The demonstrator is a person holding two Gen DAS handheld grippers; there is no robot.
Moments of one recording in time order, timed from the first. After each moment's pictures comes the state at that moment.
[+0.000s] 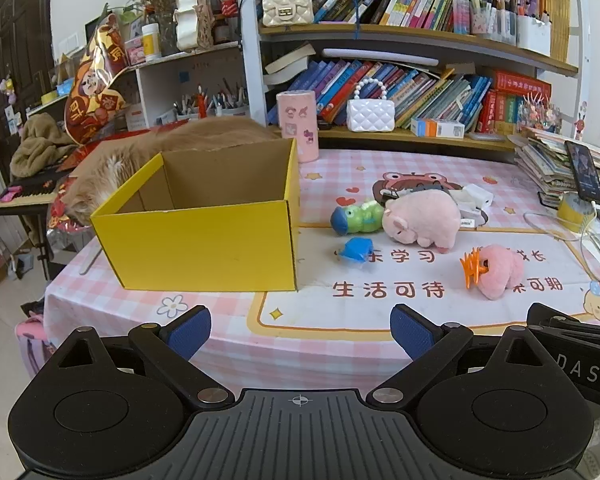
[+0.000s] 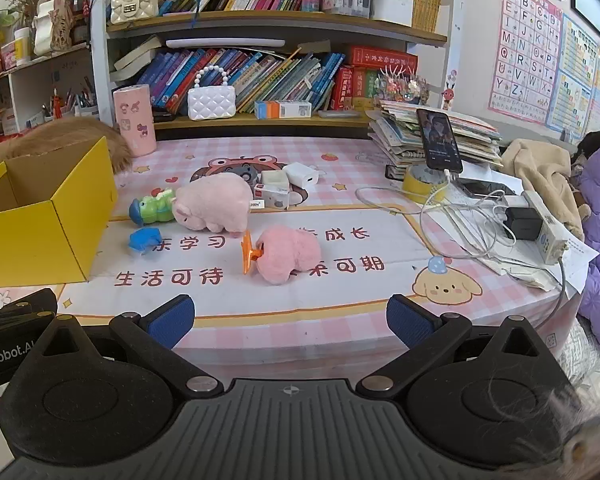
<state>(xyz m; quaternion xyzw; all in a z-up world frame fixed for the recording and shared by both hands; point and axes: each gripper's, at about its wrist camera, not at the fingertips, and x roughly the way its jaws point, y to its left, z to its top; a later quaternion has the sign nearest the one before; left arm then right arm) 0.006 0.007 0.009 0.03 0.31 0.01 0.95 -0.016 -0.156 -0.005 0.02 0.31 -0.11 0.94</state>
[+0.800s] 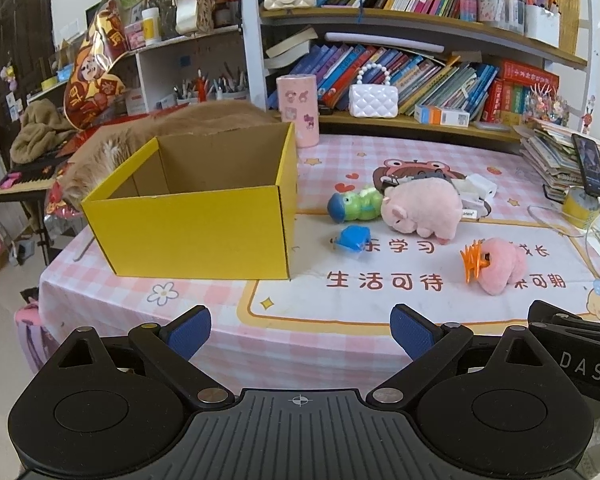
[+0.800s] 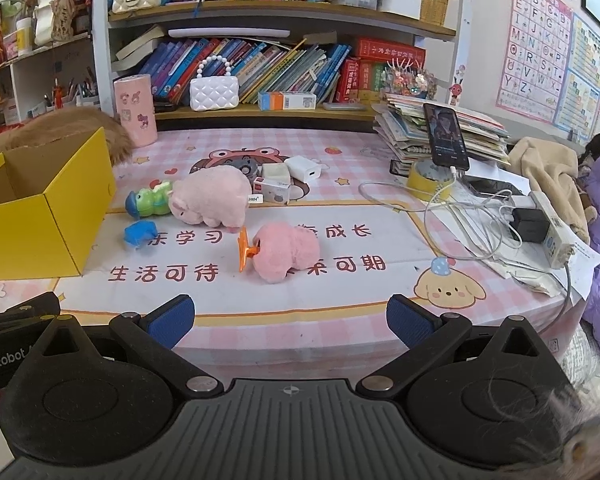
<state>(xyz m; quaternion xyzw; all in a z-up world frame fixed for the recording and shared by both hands) 0.017 -0.002 0.001 0.03 0.33 0.02 0.94 -0.003 -0.166 -0.010 0.01 0.32 -0.09 0.94</state>
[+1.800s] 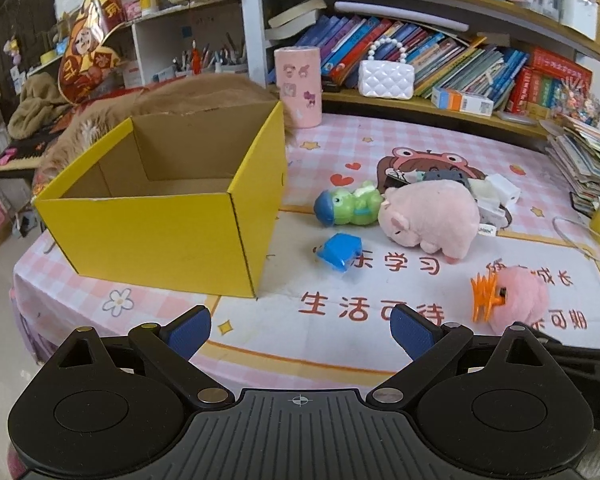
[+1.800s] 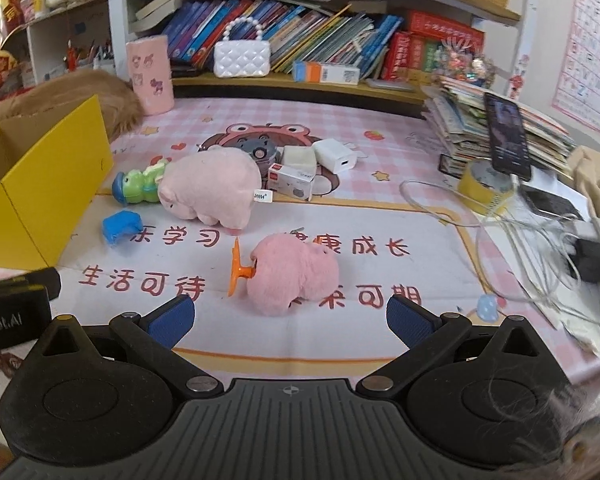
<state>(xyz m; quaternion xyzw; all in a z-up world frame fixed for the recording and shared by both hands) 0.091 -0.035 -0.017 0.00 0.37 0.05 0.93 0.092 -0.203 -0.041 -0.01 0.37 -0.01 0.93</state>
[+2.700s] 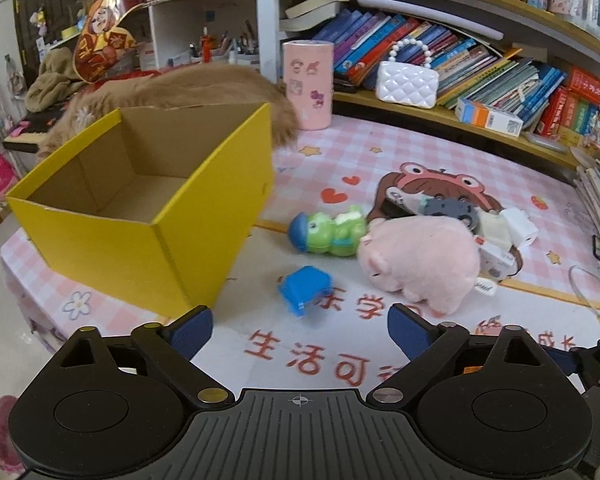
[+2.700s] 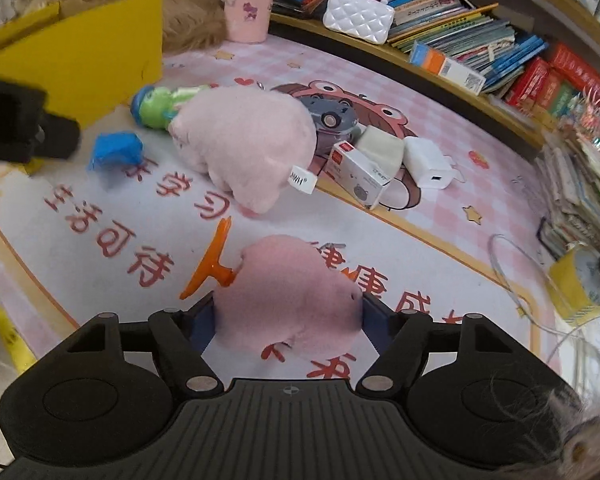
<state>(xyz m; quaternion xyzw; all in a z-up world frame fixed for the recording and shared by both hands) 0.147 -0.077 -0.019 -0.04 0.38 0.09 0.92 0.179 -0.225 -0.084 -0.14 0.41 0.15 0.89</state>
